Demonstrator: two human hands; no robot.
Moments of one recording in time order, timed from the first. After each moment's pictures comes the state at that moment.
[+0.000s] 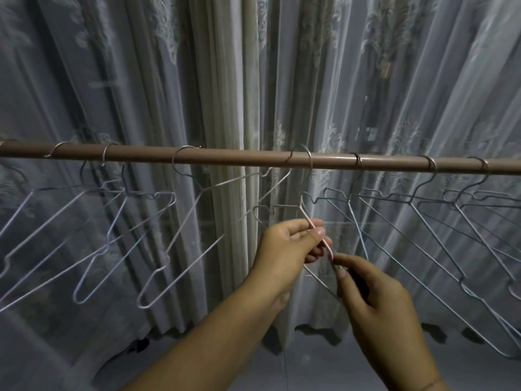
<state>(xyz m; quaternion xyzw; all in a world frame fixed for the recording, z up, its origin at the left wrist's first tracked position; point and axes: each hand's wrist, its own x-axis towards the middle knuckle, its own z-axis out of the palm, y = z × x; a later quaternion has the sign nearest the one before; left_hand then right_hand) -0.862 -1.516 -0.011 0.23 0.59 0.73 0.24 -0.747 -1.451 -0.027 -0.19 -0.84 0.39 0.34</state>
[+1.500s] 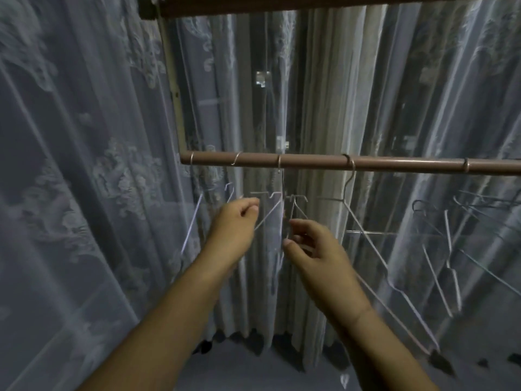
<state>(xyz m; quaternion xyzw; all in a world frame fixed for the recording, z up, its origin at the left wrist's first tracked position) -1.014 -1.778 0.017 0.16 0.80 0.57 0.00 -0.909 -1.680 -0.002 -0.10 -0.81 0.52 0.24</state>
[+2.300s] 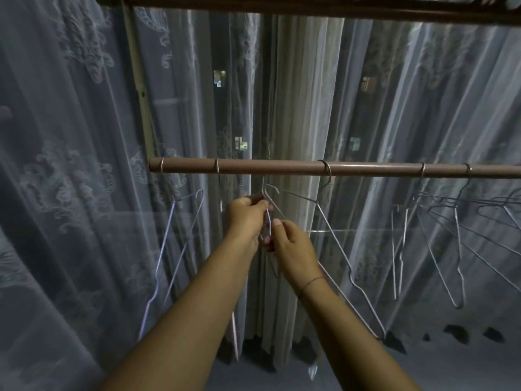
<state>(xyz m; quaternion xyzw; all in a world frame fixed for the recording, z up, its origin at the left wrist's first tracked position) -1.046 -1.706 0.019 0.08 0.68 0.72 0.14 -0.984 -1.653 -0.033 -0.18 -0.76 0.55 0.29</state>
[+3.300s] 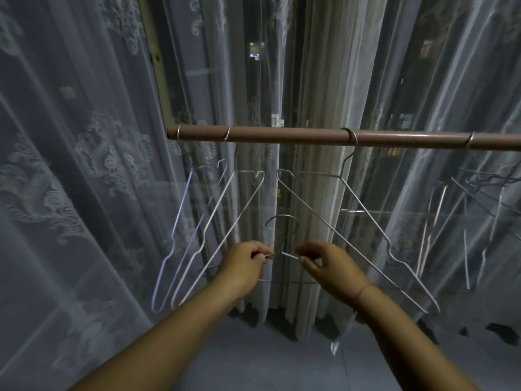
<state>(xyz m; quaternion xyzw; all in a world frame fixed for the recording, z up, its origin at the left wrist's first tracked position) -1.005 -1.778 -0.073 0.19 0.85 0.47 0.15 -0.931 -1.617 -0.079 -0.08 -0.94 0.33 0.08</state>
